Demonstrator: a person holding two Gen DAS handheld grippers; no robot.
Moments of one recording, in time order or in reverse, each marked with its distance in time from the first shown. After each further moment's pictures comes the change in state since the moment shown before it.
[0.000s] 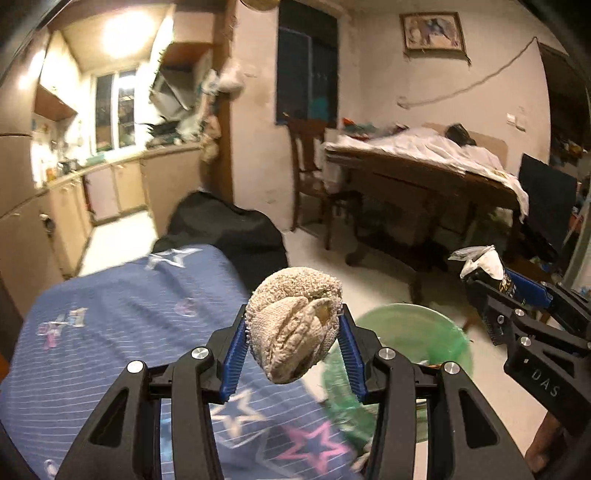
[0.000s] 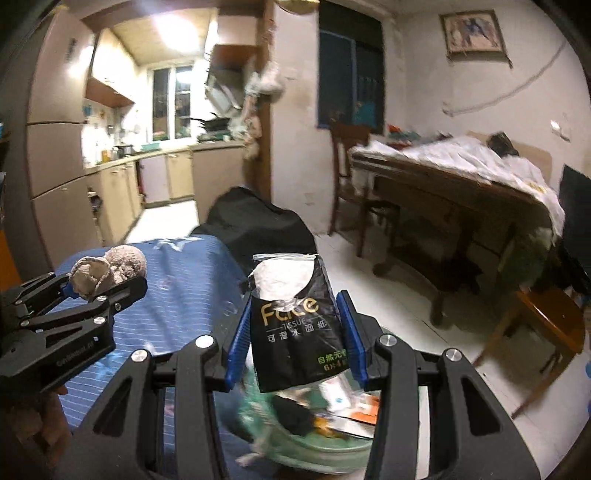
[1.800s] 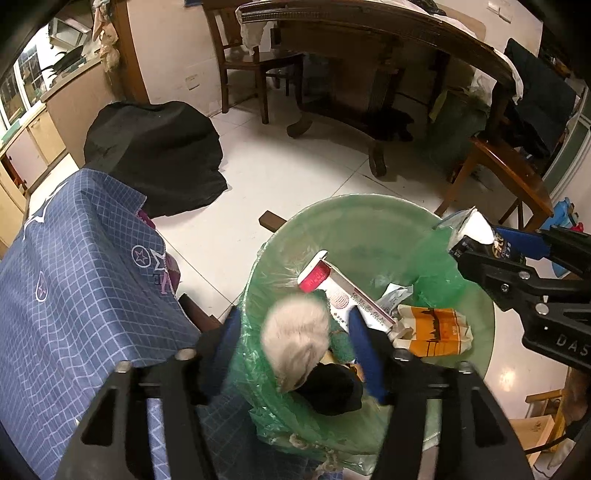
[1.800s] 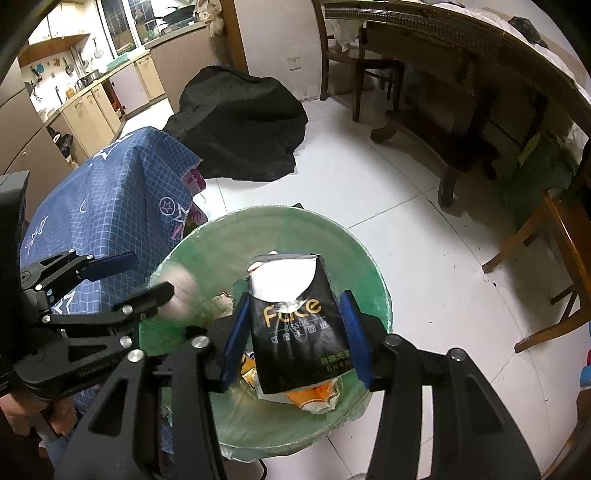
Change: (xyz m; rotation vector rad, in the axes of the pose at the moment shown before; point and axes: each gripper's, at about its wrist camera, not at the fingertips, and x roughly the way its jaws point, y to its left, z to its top) left arm 0.229 -0.074 -0.034 0.171 0.515 -0.159; right arm 0.154 -0.106 -0.037 0.087 0.547 0.066
